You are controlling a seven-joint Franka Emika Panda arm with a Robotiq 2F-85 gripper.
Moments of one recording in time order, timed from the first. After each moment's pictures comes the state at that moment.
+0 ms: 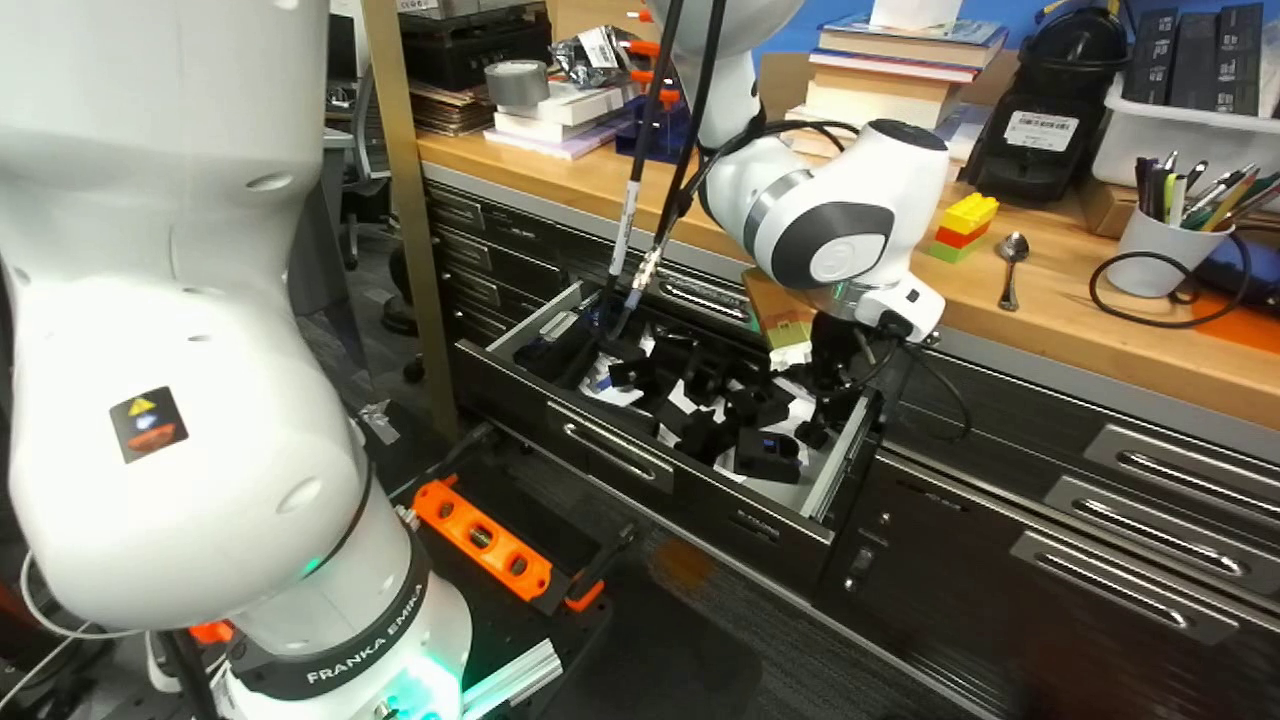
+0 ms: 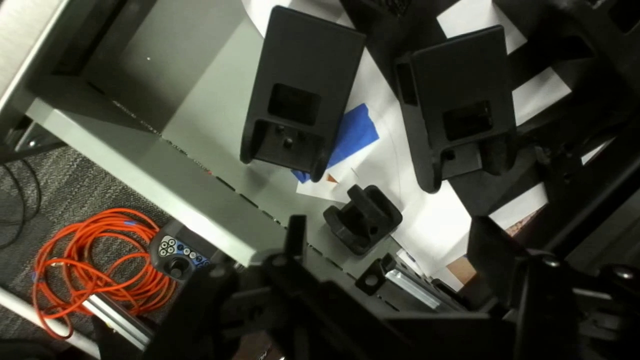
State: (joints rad) arm -0.19 0.40 -0.14 -2.28 0.23 2.66 0.28
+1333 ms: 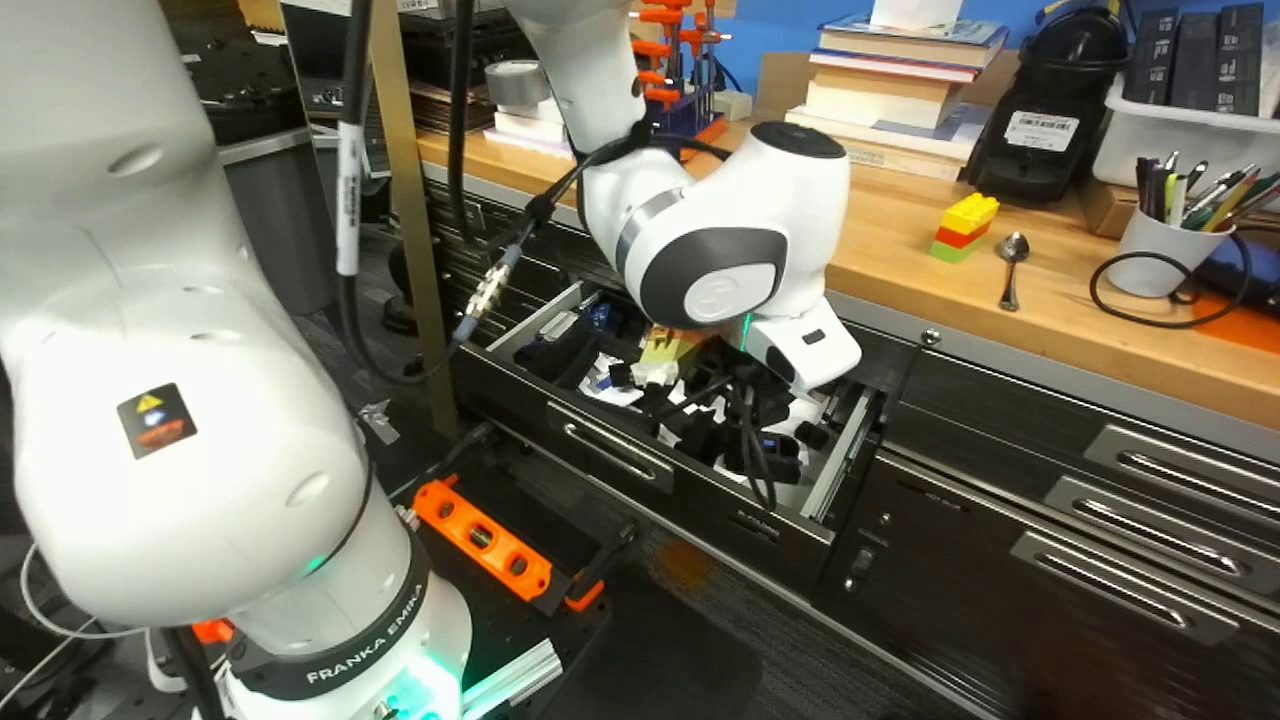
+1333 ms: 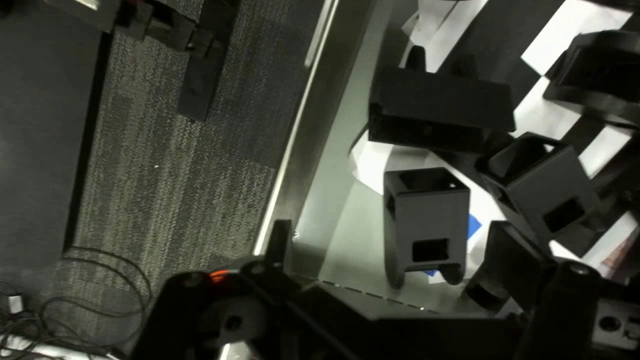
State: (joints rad) arm -0.16 0.06 -0.18 -2.75 0.15 2.85 0.67
